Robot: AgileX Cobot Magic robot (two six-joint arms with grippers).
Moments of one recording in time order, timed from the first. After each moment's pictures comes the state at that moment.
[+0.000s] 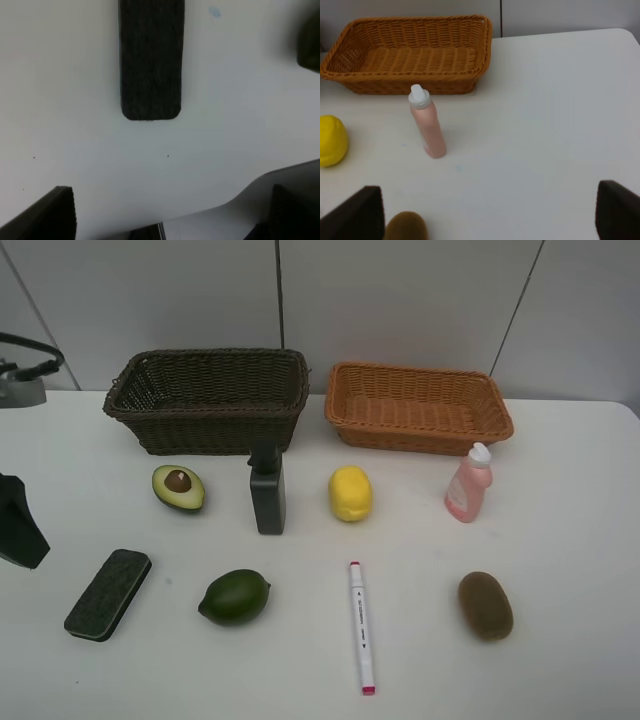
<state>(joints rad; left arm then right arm) -0.01 1.26 -0.75 -0.20 1.08 0.25 -0.04 0.00 -0.51 0.01 1.06 0.01</state>
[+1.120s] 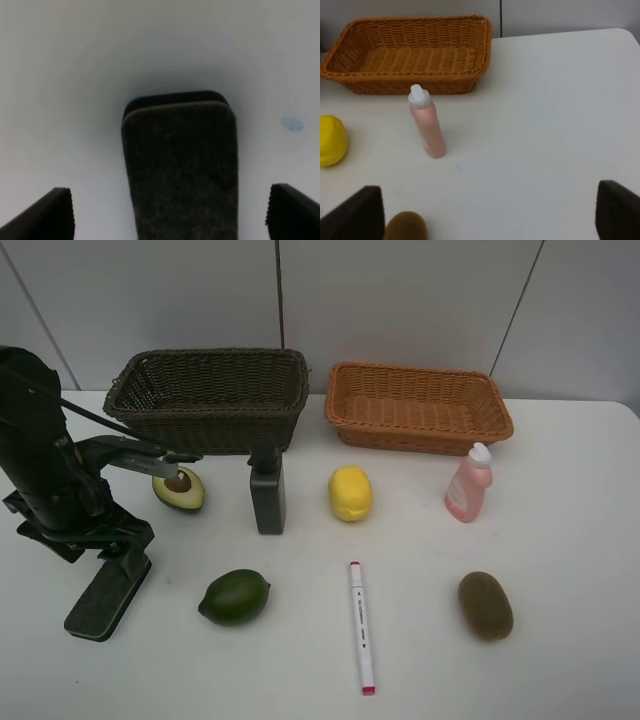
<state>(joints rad) -0.26 1.77 -0.77 -0.02 0.64 0.07 -0.04 0.00 -0.51 0.01 1.06 0.01</state>
